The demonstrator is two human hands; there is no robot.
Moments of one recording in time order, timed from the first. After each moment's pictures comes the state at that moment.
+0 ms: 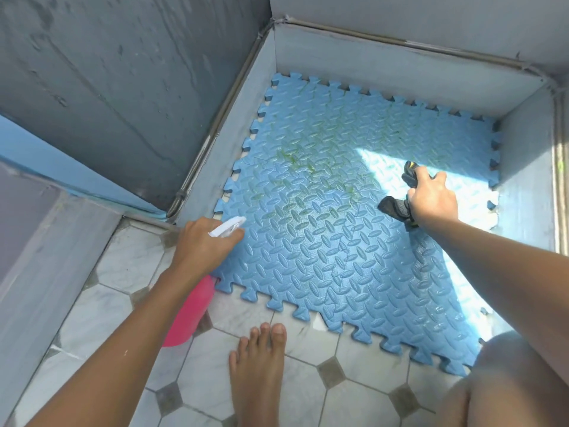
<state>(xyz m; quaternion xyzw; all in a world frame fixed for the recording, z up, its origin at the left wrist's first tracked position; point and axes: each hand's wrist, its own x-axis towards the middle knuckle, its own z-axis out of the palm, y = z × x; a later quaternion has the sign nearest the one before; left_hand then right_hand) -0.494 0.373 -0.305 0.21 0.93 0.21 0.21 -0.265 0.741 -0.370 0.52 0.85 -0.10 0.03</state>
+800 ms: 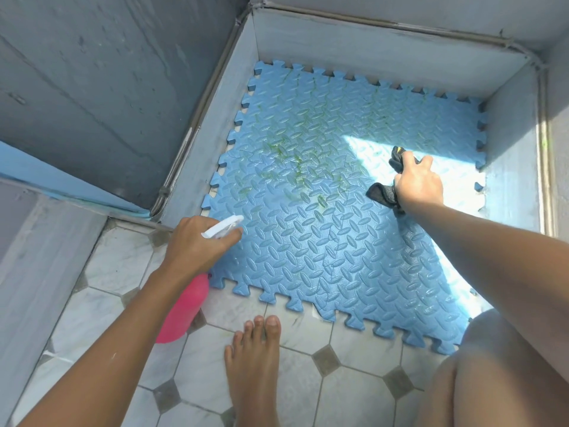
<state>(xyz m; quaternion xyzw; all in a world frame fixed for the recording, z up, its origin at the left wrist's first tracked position) -0.487 0.372 -0.305 0.28 0.91 0.21 0.22 -0.268 0.740 -0.373 0.53 0.84 -0.10 0.01</state>
